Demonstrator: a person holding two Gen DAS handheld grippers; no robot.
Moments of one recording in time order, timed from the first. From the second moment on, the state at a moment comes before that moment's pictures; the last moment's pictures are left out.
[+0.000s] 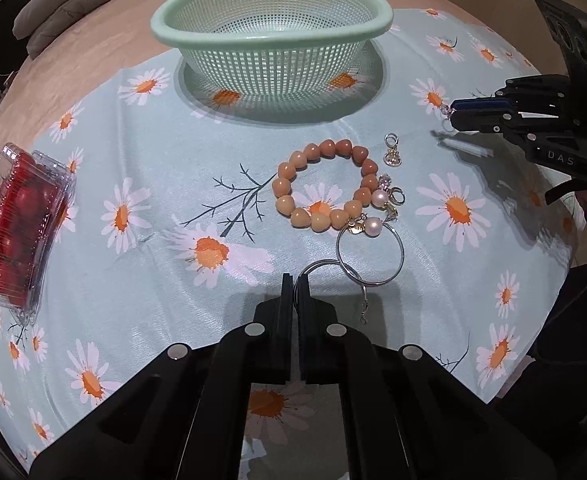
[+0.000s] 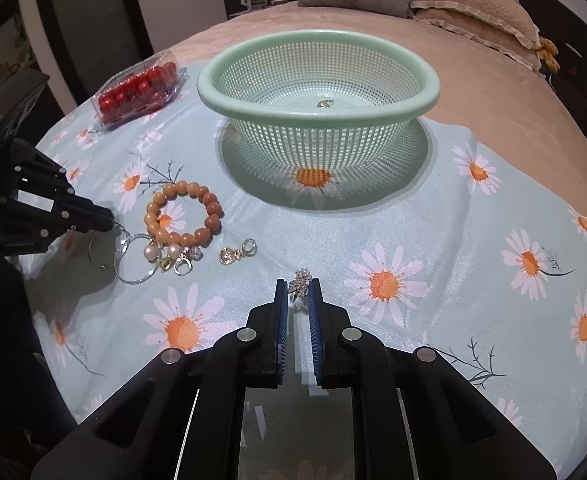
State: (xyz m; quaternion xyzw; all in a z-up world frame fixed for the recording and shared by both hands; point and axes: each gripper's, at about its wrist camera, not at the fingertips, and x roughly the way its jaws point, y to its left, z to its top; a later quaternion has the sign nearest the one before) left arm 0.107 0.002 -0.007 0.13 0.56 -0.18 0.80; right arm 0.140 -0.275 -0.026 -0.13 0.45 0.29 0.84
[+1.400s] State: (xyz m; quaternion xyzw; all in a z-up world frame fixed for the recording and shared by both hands) left arm 0.100 -0.027 -0.013 0.17 0.56 -0.21 0.78; right arm 0.133 -0.282 0.032 -0.10 0.38 0.31 0.86
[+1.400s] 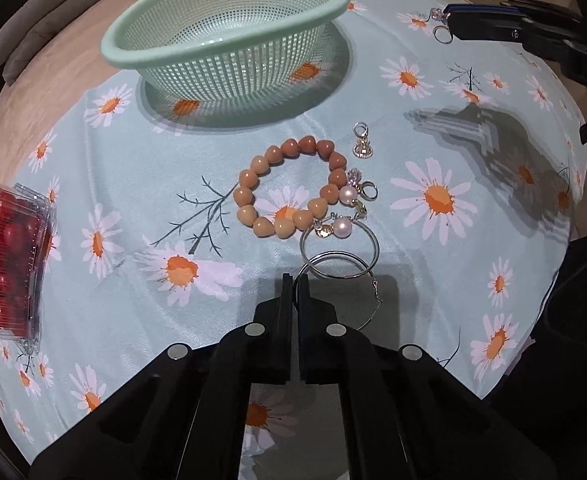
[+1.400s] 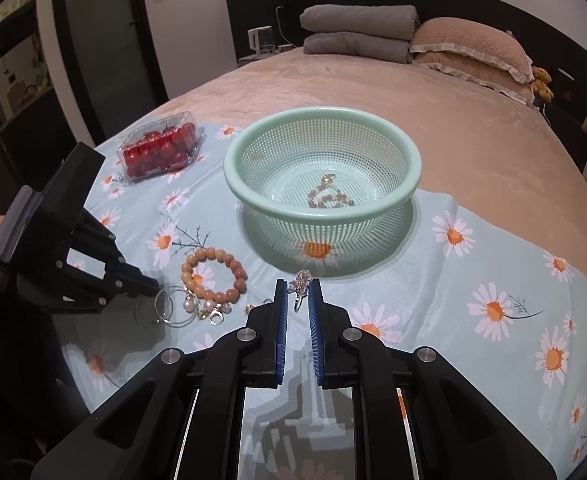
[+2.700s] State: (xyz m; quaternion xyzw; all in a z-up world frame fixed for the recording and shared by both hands) left arm 0.220 -0.001 0.055 -0.05 0.48 -0.14 0.87; right arm 0.201 -0.255 0.042 0.03 0.32 0.26 0.91
